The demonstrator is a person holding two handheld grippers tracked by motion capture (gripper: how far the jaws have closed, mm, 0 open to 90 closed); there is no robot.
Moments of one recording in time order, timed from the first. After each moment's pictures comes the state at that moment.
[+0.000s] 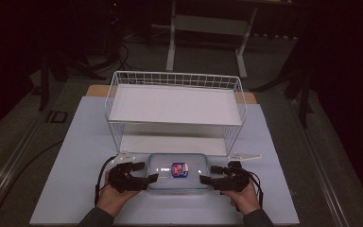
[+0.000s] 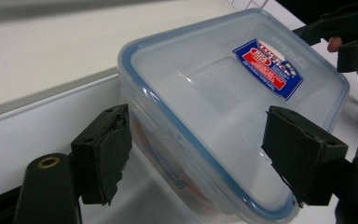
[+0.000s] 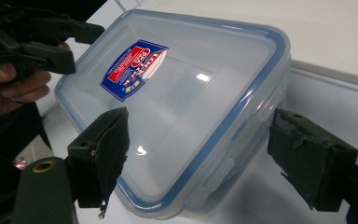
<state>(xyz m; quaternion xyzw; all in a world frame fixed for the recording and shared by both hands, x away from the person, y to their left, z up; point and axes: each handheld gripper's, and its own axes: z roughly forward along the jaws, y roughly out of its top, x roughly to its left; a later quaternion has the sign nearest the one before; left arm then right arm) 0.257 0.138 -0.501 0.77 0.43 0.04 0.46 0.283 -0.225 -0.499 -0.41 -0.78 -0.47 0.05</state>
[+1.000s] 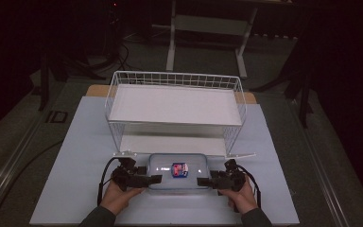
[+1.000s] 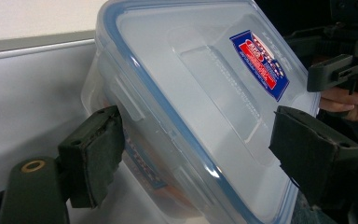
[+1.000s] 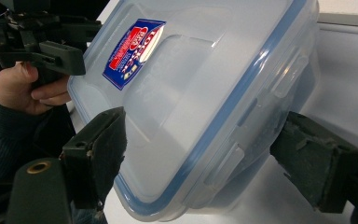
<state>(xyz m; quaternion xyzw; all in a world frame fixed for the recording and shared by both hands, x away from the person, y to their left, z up) 0.271 0.139 -0.517 0.74 0.46 -0.08 0.48 0.294 -0.222 -0.517 -0.43 -0.77 -0.46 0.14</state>
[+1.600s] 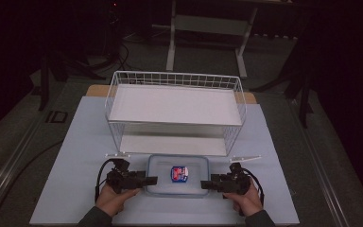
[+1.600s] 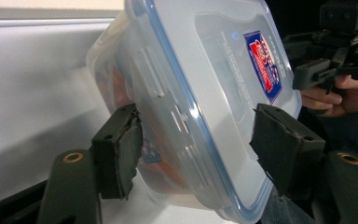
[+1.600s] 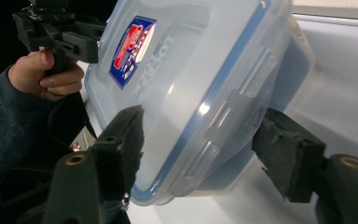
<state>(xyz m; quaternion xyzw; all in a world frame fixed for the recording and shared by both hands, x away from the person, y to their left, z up) 0.262 0.155 -0.514 0.73 0.47 -0.12 0.49 0.283 -0.234 -0.510 -0.41 -0.77 -0.47 0.15</state>
